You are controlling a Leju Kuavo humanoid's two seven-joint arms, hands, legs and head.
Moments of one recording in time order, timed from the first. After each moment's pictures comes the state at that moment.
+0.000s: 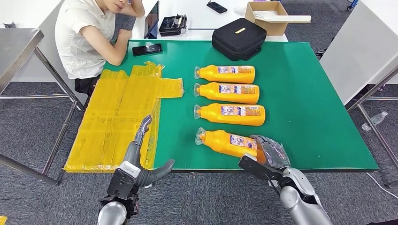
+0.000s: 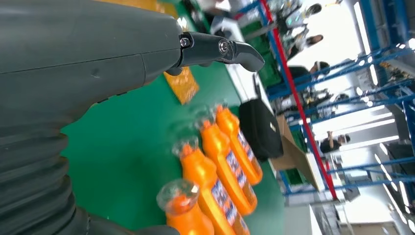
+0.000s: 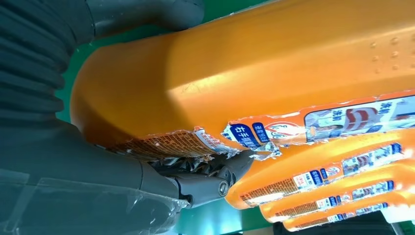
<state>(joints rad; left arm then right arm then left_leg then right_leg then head) 0.03 -0.31 -0.25 -1.52 -0.41 -0.04 -0.39 -0.06 -0.26 0.27 -1.29 0.84 0.08 -0.20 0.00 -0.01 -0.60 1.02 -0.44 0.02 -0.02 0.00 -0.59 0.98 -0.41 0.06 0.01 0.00</state>
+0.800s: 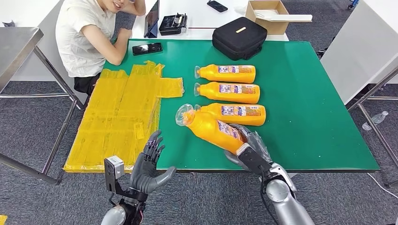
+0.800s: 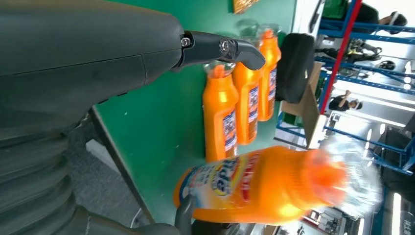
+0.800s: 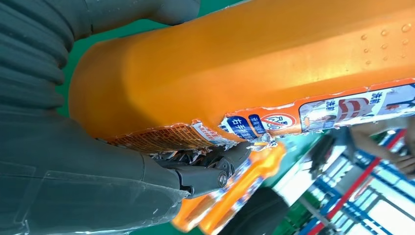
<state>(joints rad) 0.03 -0.30 -0.25 -1.35 0.08 -0.25 -0.31 -0.08 -0.10 0.27 -1.38 0.51 0.14 -0.39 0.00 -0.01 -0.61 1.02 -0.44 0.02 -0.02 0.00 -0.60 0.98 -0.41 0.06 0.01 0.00</state>
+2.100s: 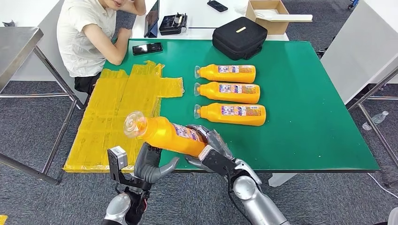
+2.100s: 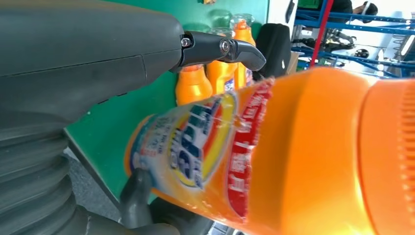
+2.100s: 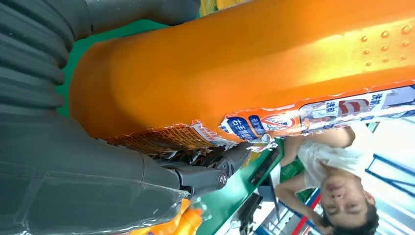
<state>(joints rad) -0.09 -0.30 -0.27 -1.25 0.10 -0.26 -0.37 -0.18 0.02 0.50 -1.32 0.47 0.17 -0.40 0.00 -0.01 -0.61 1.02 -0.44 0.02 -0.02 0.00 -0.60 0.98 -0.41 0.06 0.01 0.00</state>
